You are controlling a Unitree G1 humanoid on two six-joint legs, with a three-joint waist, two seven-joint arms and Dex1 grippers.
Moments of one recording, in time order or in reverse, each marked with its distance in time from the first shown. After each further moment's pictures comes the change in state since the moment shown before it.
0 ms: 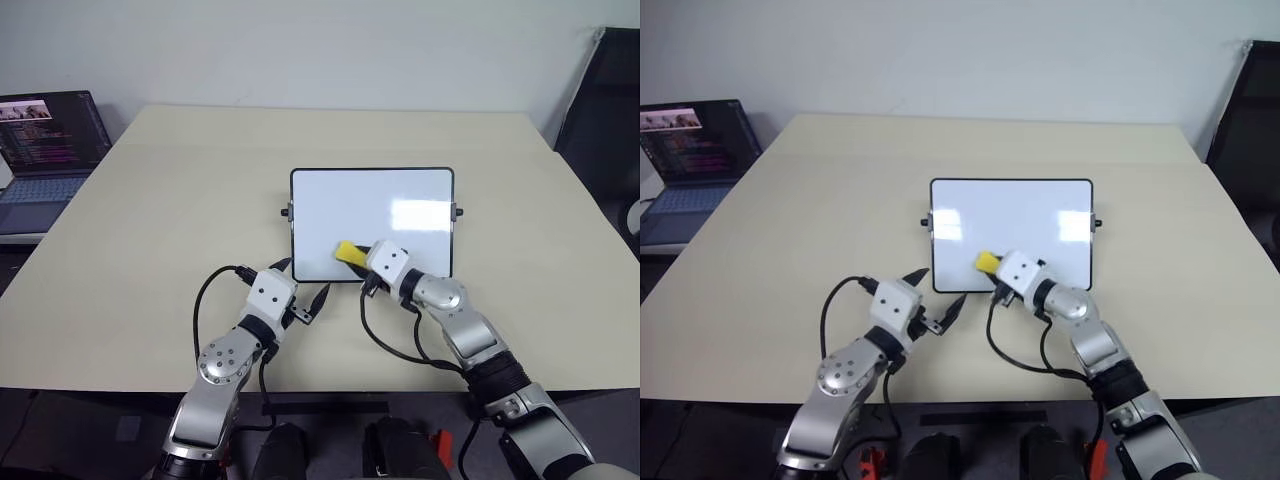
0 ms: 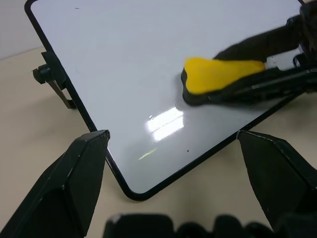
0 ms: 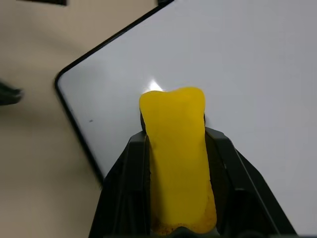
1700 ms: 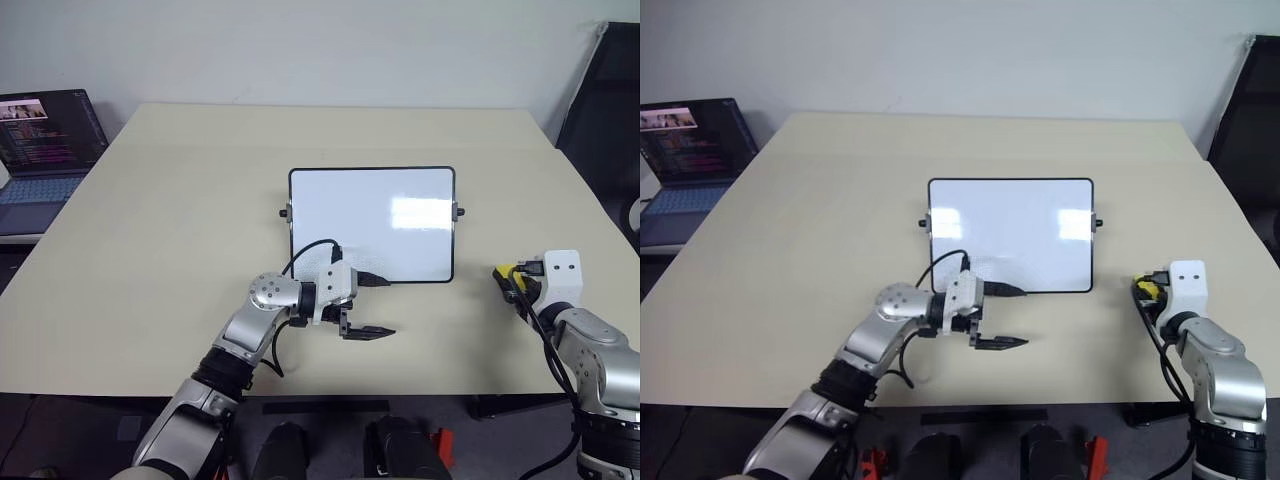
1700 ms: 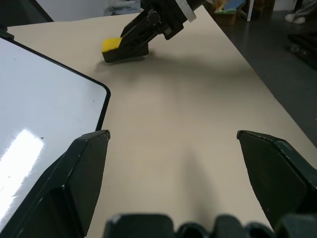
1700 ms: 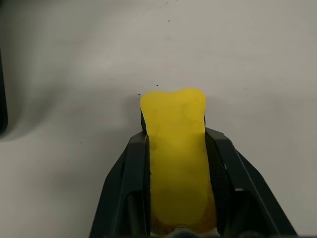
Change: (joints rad) left arm -0.511 0.038 -0.221 0.591 -0.145 -0.294 -0.801; right arm 0.367 -0.176 -0.613 -0.487 0.331 0.839 -0.220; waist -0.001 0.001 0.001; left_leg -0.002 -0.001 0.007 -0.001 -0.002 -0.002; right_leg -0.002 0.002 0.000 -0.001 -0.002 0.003
